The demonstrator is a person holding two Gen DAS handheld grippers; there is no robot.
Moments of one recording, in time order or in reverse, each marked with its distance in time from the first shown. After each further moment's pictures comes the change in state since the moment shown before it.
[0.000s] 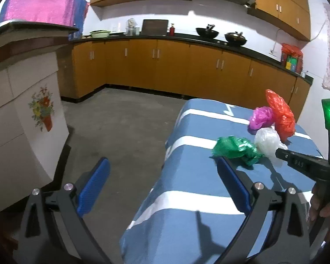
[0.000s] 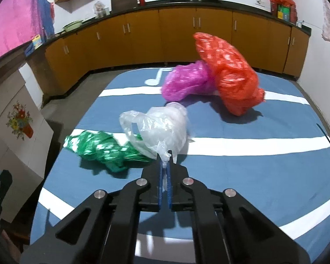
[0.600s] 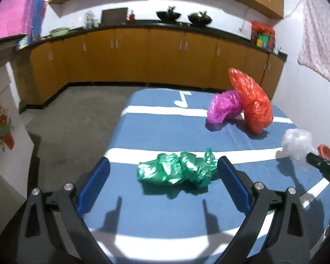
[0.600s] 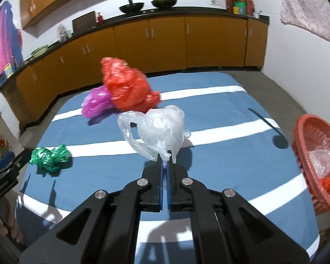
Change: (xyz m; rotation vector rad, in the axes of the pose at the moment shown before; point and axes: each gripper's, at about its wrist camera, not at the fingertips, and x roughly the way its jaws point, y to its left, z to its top) left arm 0.077 -0.099 0.027 0.137 0.118 -0.181; right arm -0.055 -0.122 -0.017 0.164 -0.074 -0.164
